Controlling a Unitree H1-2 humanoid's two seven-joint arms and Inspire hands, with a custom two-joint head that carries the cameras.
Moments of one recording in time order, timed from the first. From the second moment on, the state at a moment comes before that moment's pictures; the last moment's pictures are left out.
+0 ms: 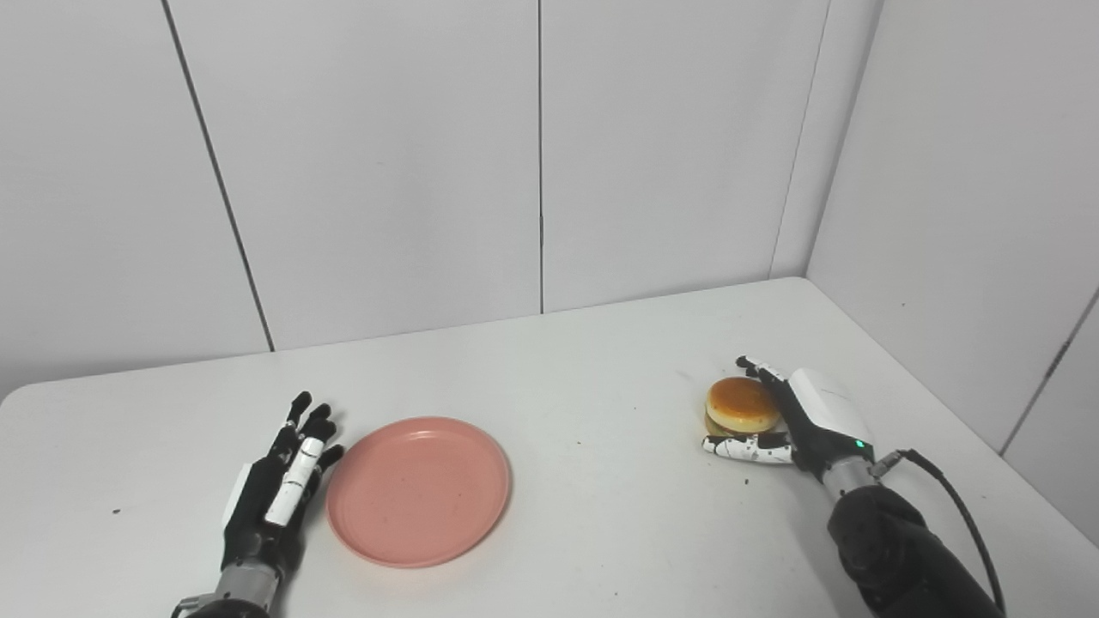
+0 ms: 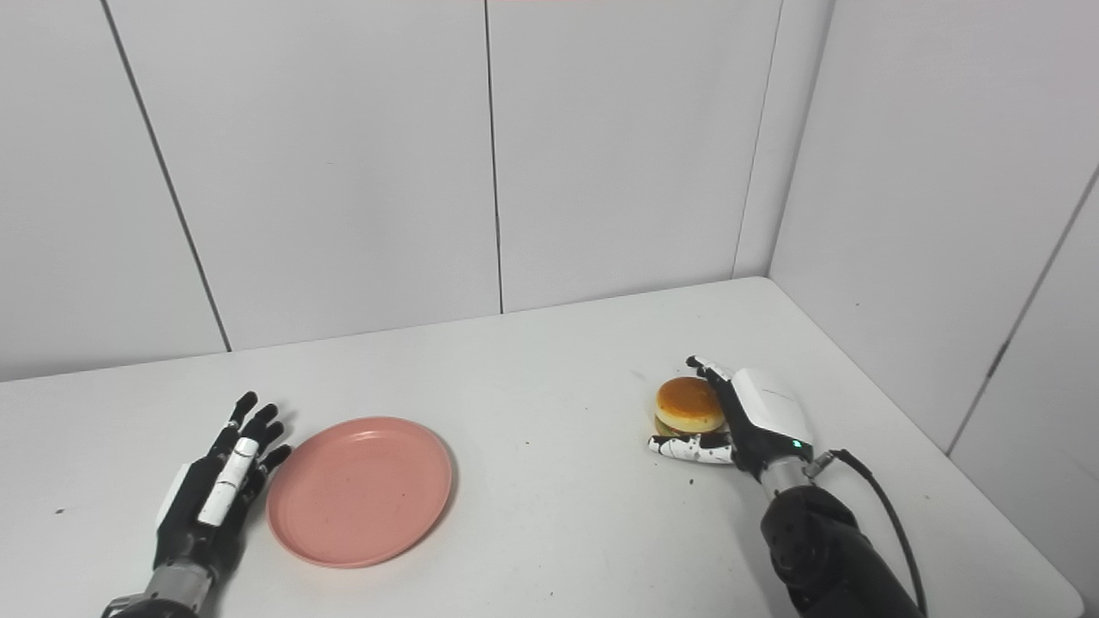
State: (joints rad) left arm -0.42 0.05 0.07 0.48 -0.17 -0.05 -0.18; right arm -0.32 -0.49 0.05 0.28 -0.59 0.12 -0.10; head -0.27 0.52
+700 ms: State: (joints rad) left arm -0.41 0.05 0.06 0.46 -0.17 -0.04 -0.18; right arm -0.33 -0.49 0.05 0.29 -0.59 0.12 -0.12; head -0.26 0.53
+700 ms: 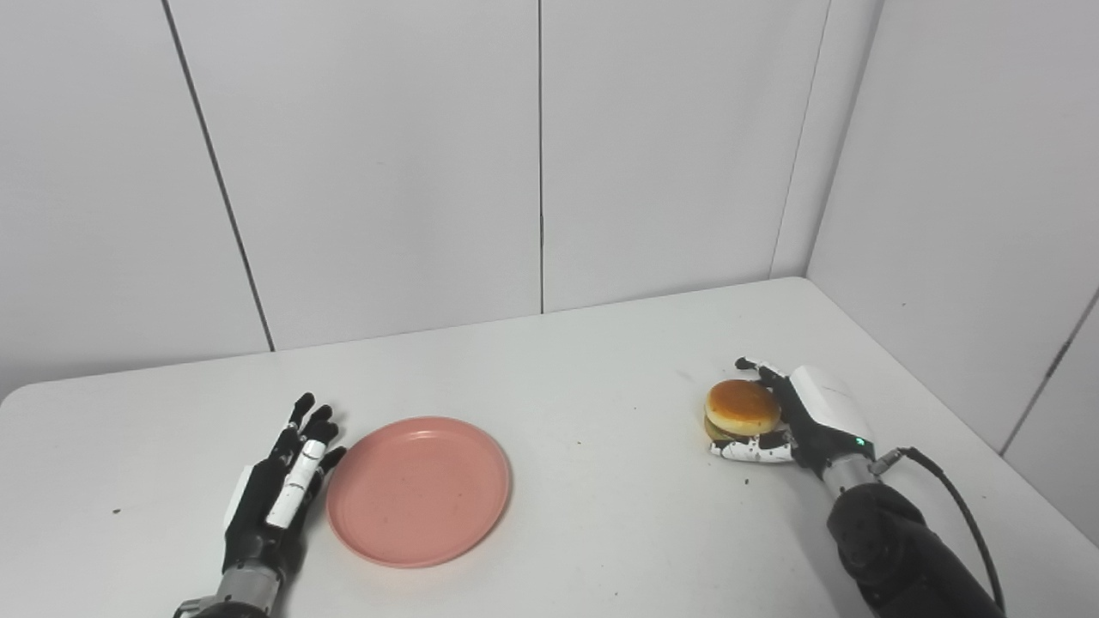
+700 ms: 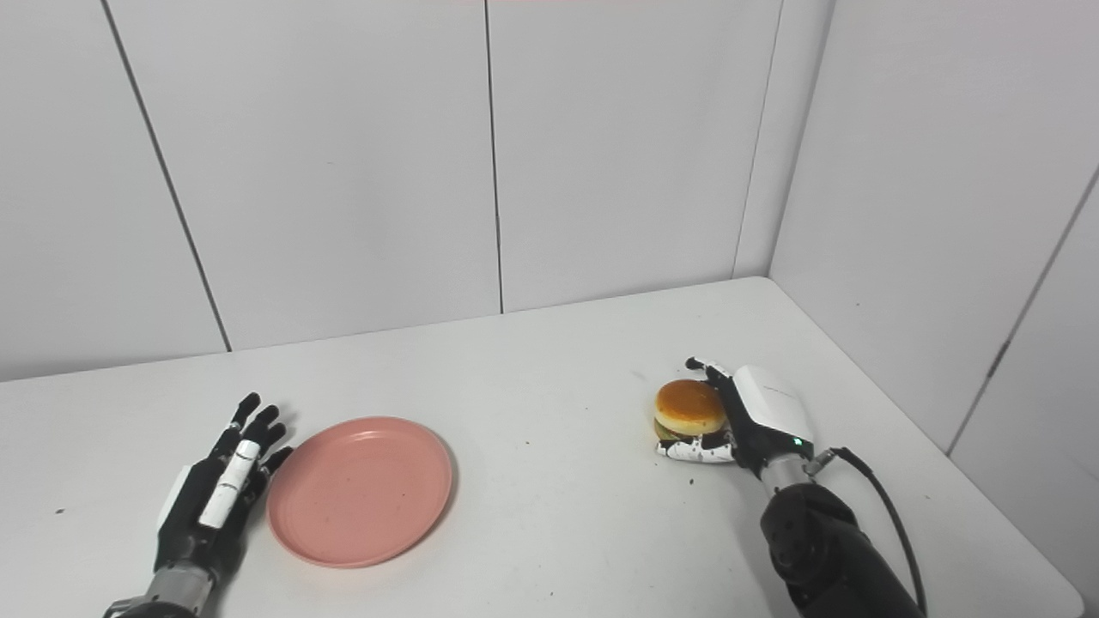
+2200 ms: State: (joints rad) left arm -0.40 0.04 0.06 0.43 -0.17 -0.01 -0.18; right arm -0.32 -0.48 0.05 0.17 -0.54 0.11 -0.14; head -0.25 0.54
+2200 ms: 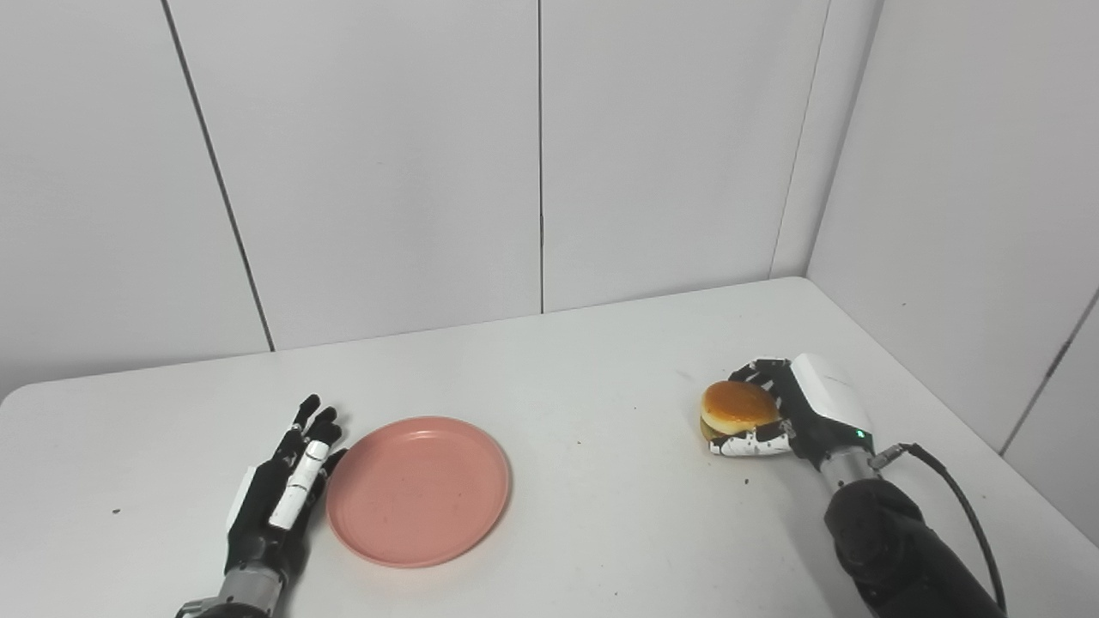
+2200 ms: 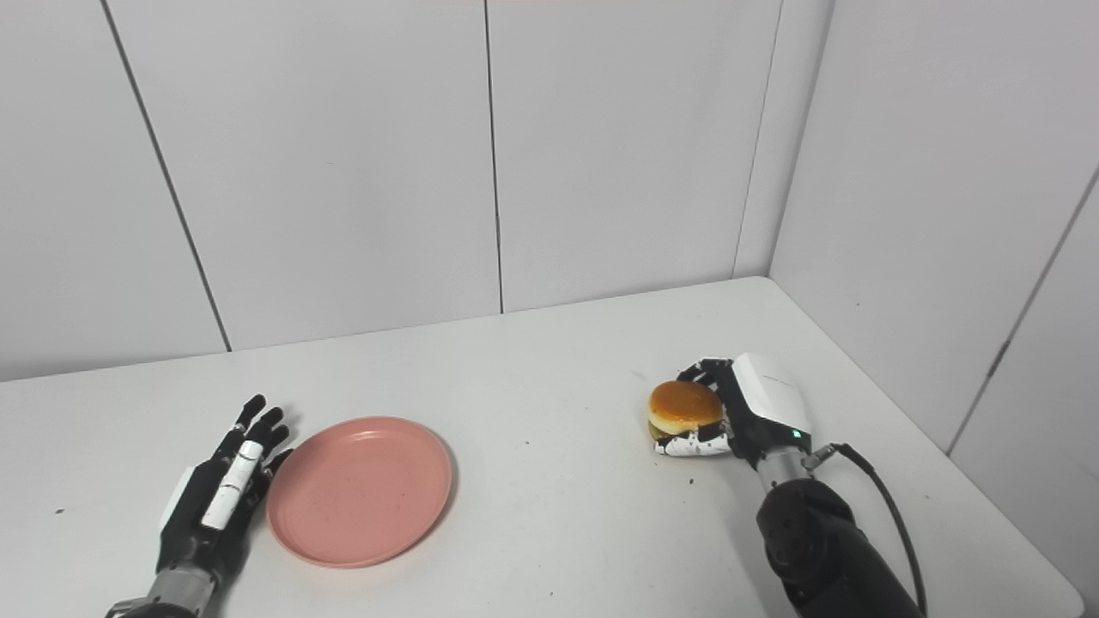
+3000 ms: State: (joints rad) left arm -0.40 -0.01 0.01 0.42 -0.13 -0.01 -0.12; right arm -0.40 -0.39 0.07 -0.03 -0.47 0.16 0.03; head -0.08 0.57
